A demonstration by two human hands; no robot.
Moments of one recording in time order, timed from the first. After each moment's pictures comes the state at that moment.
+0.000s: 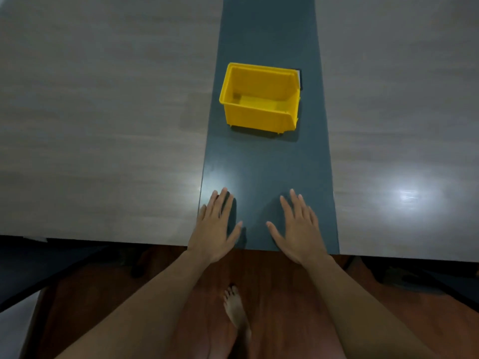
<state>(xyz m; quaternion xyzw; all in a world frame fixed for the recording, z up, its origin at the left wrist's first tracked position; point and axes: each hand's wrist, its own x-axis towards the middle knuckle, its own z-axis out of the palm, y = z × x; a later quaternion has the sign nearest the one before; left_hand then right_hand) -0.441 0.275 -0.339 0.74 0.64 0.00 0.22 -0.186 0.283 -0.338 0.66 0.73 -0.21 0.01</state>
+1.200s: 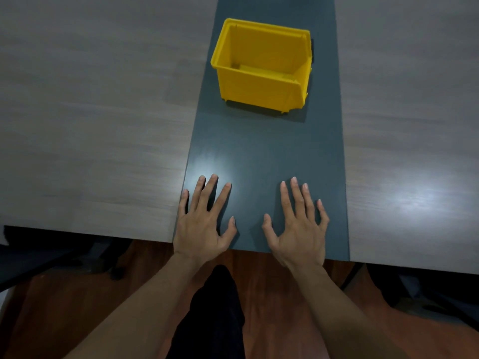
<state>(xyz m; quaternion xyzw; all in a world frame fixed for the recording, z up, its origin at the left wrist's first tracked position) -0.427 0.274 -0.397 0.73 0.68 0.07 0.06 -0.198 0.282 -0.393 0.69 0.72 -0.07 -0.05</state>
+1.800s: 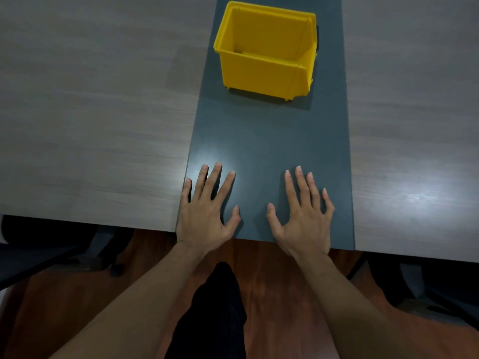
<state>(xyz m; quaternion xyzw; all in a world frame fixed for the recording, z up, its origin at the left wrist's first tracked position) -0.423 0.310 -0.393 0.73 0.68 0.05 0.06 -0.193 0.318 -0.389 0.69 0.72 -0.07 -0.05</state>
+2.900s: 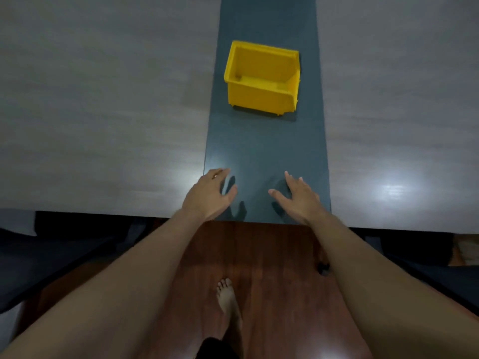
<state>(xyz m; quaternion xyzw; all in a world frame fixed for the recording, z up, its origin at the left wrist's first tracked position) -0.464 0.341 -0.272 0.67 0.67 0.04 0.32 -0.190 0.352 -0.278 0.69 0.64 -0.34 0.05</state>
